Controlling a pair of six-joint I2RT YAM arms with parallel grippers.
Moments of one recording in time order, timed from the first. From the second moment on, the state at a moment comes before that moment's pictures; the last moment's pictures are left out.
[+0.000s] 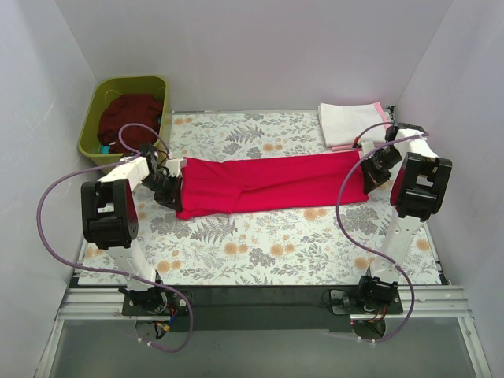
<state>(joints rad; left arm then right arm) 0.07 1.80 1.18 -0.87 0.46 0.34 -0.22 2.15 1.70 -1.19 -0.37 -0.74</state>
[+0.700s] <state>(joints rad) 0.10 1.77 1.17 -0.92 0.47 0.38 -0.26 2.10 1.58 -1.18 -0.35 -0.79</state>
